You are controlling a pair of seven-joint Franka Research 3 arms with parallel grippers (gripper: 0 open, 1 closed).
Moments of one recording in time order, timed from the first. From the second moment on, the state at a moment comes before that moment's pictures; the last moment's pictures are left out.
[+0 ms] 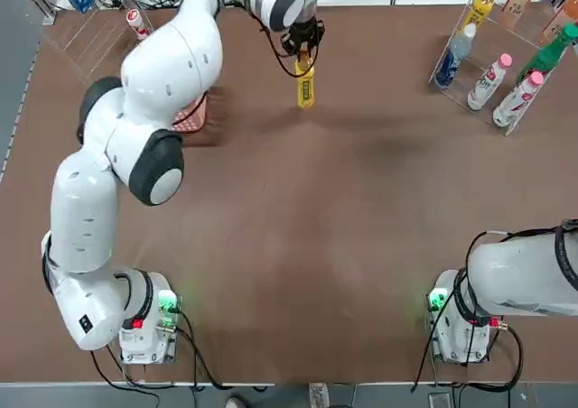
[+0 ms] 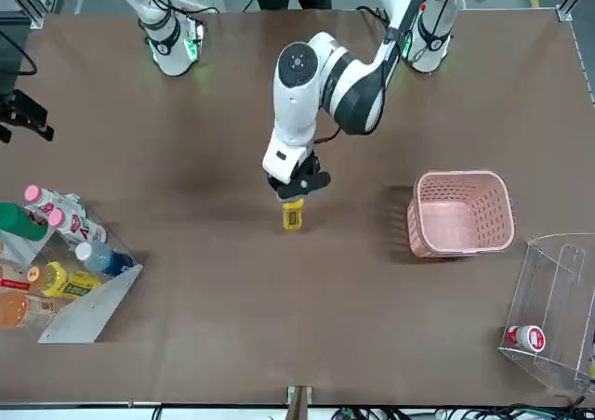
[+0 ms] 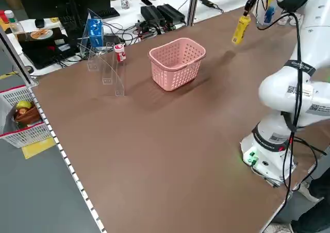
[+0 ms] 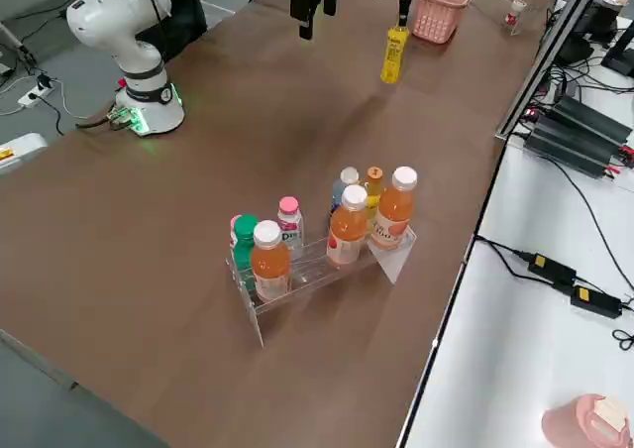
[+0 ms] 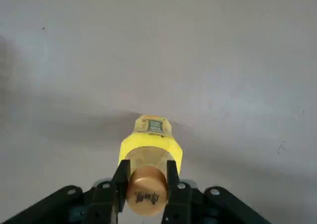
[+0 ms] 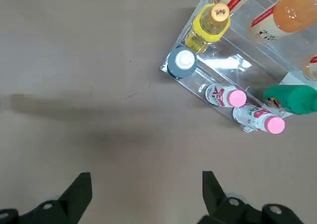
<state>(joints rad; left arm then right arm) -0.89 0.69 0.15 -1.14 -0.06 1.98 -1.03 -0.15 0.02 0.07 -1.47 0.03 1.49 -0.09</state>
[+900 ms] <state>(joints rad) -0.91 0.77 0.16 -1.14 -0.05 2.05 -1.06 -0.15 0.04 0.07 -1.48 0.00 1.50 -0.09</state>
